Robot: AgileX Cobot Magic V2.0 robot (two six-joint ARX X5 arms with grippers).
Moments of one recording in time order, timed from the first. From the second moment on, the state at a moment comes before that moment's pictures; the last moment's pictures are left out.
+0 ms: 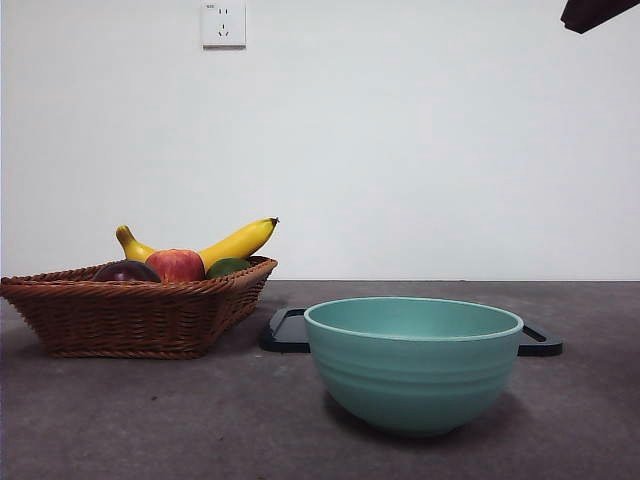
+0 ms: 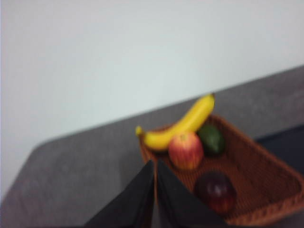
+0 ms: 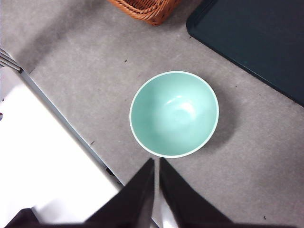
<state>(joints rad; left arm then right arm) 0.02 0.19 0.28 -0.09 0.24 0.23 0.57 0.88 1.00 -0.98 -0.34 0.07</state>
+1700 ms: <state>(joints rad) 0.05 0.00 0.04 -0.18 0.15 0.12 0.57 0.88 1.00 -0.98 -0.34 0.07</state>
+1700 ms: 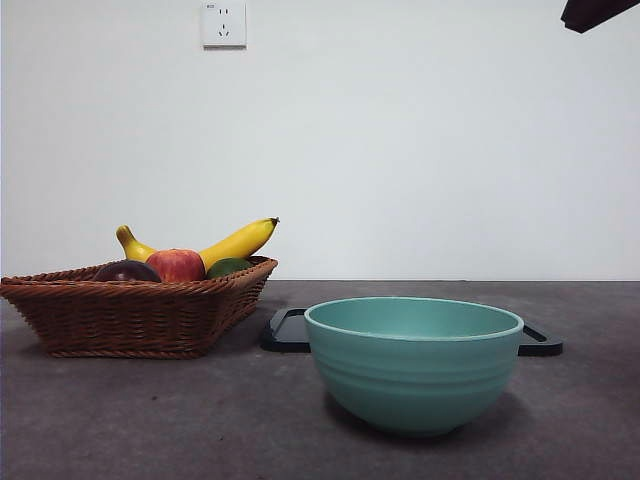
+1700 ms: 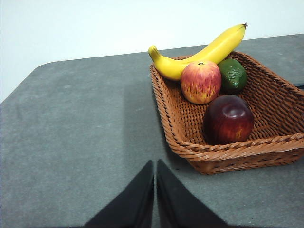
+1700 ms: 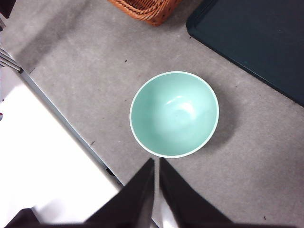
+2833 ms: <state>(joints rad) 0.05 0.00 0.04 -0.18 0.15 0.12 -0.04 0.34 0.50 -0.29 -0.29 0.02</state>
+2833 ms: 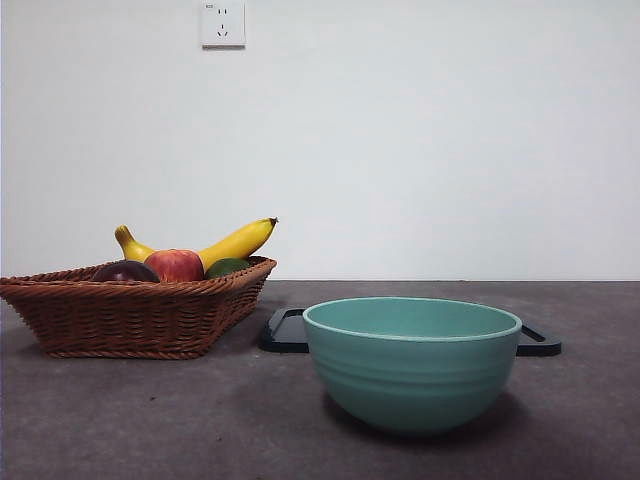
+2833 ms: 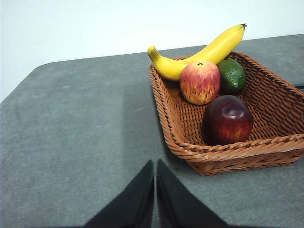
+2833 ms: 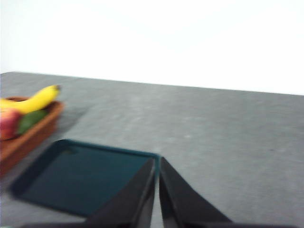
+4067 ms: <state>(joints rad) 0.05 0.00 0.04 -0.18 0.15 0.12 -0.01 0.00 0.02 -0.17 -0.09 0.02</state>
